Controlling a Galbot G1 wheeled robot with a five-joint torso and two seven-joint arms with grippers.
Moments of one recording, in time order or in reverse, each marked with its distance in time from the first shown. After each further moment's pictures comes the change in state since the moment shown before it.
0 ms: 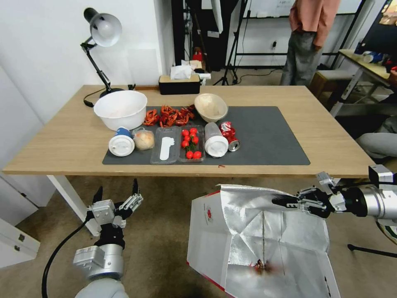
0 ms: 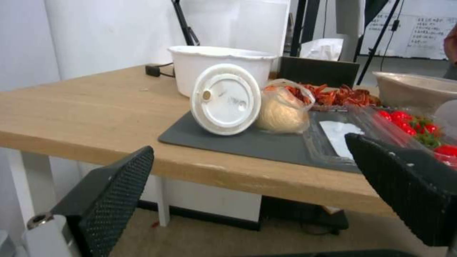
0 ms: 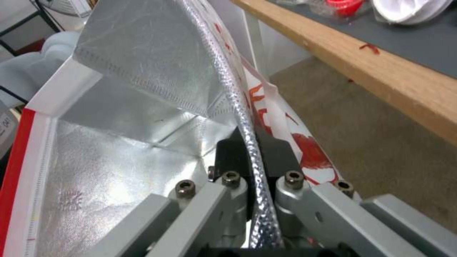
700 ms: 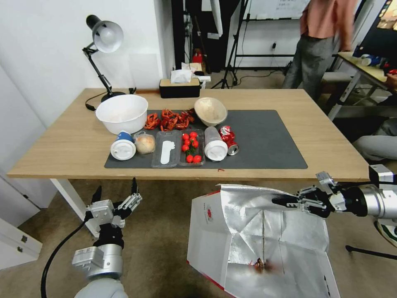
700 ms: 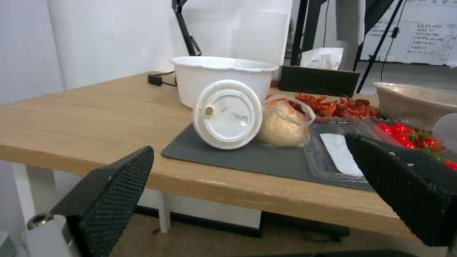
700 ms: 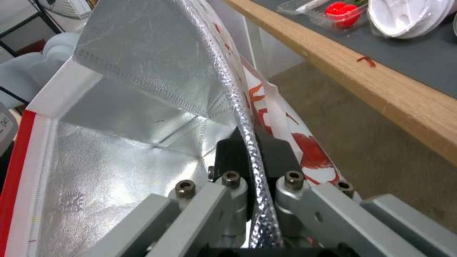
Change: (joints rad) left arm -0.004 0.002 -0.005 0.012 -0.001 -0.024 0.003; right arm 0.002 -0.003 -0.001 -0.003 0.000 0.002 0.001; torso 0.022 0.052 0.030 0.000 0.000
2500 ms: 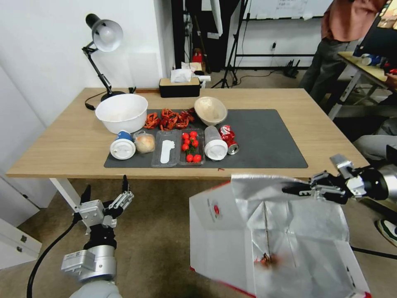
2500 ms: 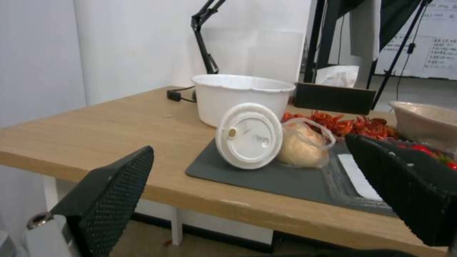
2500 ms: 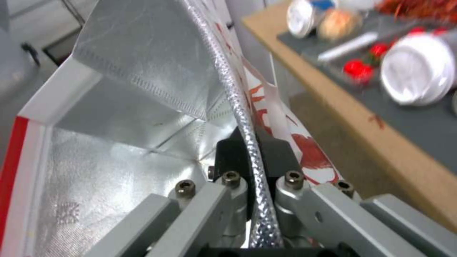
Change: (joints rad) left arm 0.027 -0.012 -0.032 -0.041 0.006 -0.028 -0.025; right arm 0.050 -0.137 0.064 -0.016 0.203 -0.042 -0.094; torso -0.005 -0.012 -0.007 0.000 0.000
